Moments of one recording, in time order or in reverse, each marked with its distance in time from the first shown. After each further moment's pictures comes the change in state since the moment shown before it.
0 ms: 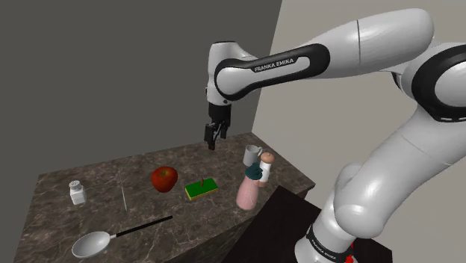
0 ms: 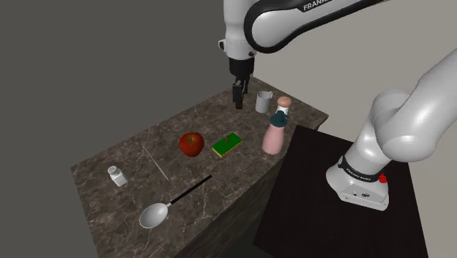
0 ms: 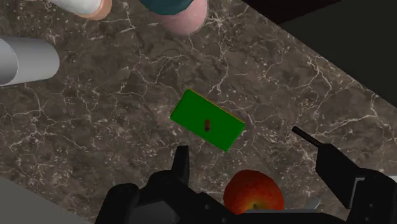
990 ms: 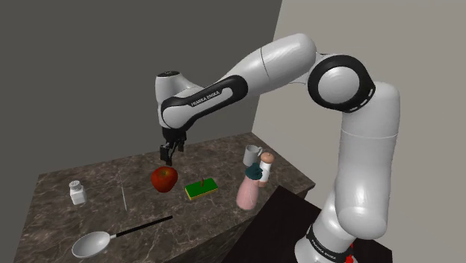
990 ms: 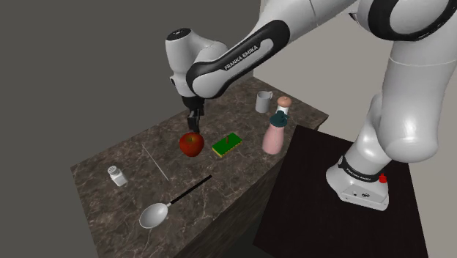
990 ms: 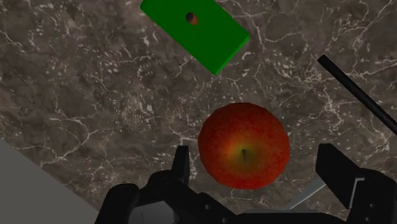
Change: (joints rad) arm 0.068 0.555 0.055 0.379 -0.145 0.203 0.045
